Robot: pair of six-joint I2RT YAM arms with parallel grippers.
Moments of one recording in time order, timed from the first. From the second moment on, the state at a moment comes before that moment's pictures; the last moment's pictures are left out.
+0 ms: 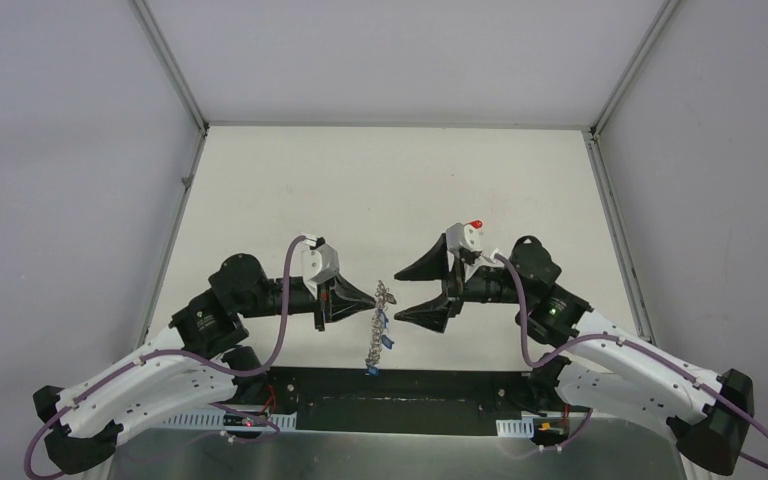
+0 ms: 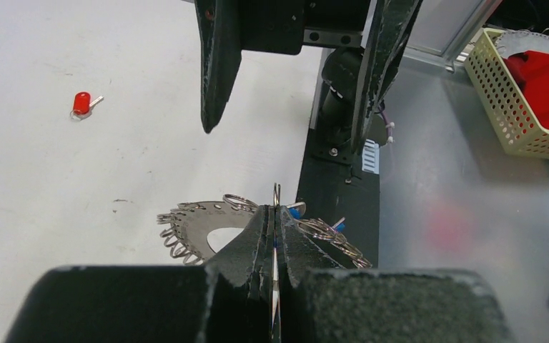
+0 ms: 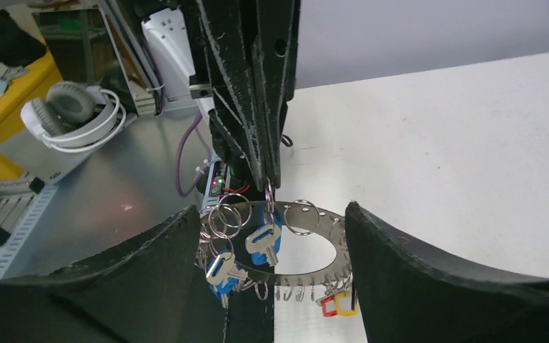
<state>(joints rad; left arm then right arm) -0.94 0.58 0.69 -0.11 0.45 -0.18 0.93 0.80 0.65 0.20 -0.63 0.20</state>
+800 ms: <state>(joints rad) -0.94 0.60 0.69 -0.07 0.47 -0.18 0.95 0.96 0.61 0.43 -0.78 0.20</state>
